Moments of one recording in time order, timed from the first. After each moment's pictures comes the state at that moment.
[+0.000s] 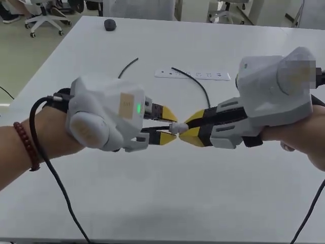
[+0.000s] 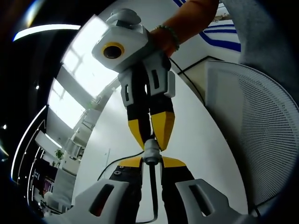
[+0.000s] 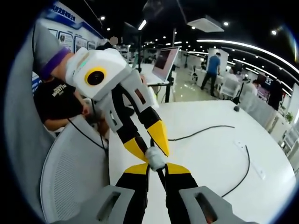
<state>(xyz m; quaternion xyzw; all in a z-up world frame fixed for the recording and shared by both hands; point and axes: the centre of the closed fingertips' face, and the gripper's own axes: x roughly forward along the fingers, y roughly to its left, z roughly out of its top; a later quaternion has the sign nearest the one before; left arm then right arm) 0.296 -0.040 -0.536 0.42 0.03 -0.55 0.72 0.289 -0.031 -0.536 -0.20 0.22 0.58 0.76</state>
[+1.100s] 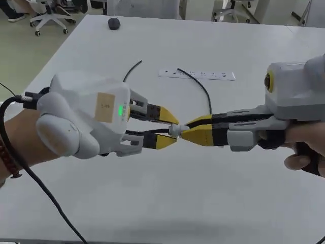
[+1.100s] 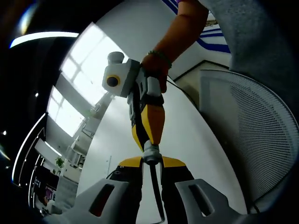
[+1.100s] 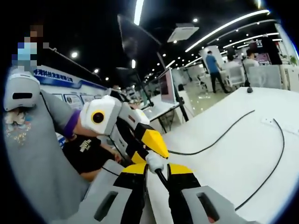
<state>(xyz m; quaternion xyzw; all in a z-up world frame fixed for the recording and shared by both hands) 0.275 -0.032 -0.517 0.42 0.00 -0.57 0.71 0.270 -0.026 -0.508 0.10 0.25 0.65 0.71</state>
